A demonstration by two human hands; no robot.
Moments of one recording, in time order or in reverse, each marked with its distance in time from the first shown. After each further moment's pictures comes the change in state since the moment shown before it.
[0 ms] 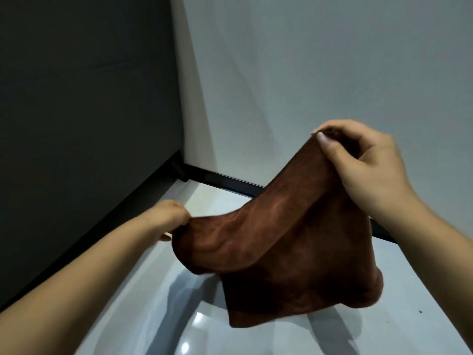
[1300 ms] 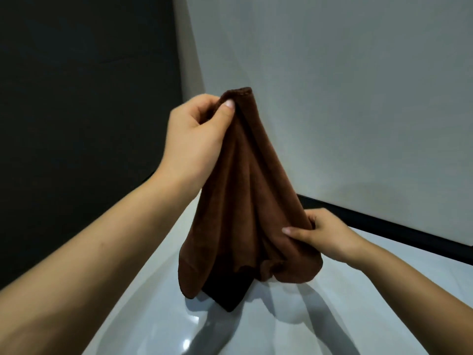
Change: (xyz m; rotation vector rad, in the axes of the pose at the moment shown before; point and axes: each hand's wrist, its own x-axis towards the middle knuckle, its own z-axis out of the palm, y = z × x) left_hand -0.084 0.094 -0.004 -0.619 0.309 0.850; right_hand -0.056 0.073 0.031 0.016 -0.595 0.569
